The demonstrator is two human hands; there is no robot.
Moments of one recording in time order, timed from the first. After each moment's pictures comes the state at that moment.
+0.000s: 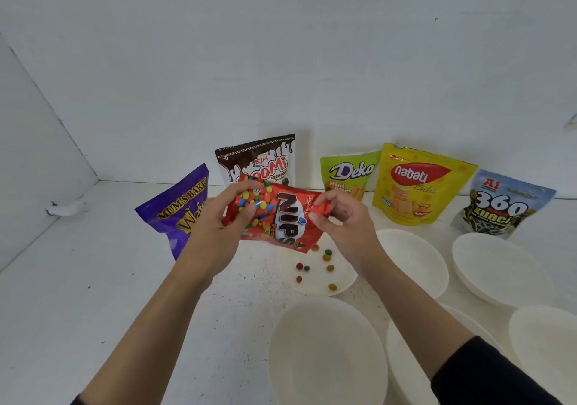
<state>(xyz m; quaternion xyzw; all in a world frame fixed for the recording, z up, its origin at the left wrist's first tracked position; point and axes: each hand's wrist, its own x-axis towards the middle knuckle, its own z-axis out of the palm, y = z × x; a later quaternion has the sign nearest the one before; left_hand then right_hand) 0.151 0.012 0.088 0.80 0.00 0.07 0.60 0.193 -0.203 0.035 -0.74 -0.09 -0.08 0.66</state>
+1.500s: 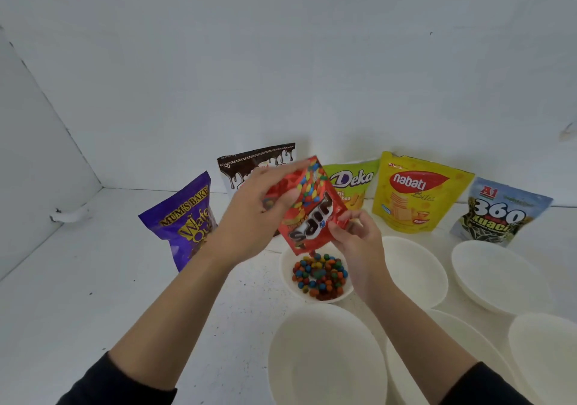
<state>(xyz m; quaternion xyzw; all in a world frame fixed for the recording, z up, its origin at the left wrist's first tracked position) 0.163 -0.020 0.119 0.82 -0.18 0.07 0.53 0.177 -0.203 0.025 -0.63 0.08 -0.07 0.77</state>
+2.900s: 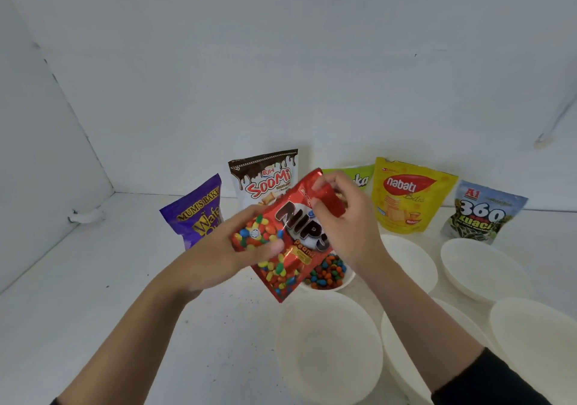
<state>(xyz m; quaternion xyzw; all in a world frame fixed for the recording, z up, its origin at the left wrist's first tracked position) 0.092 0.030 0.114 0.81 -0.07 -0.11 0.58 0.127 -0.177 0.108 -0.79 -0.16 -0.24 0.55</state>
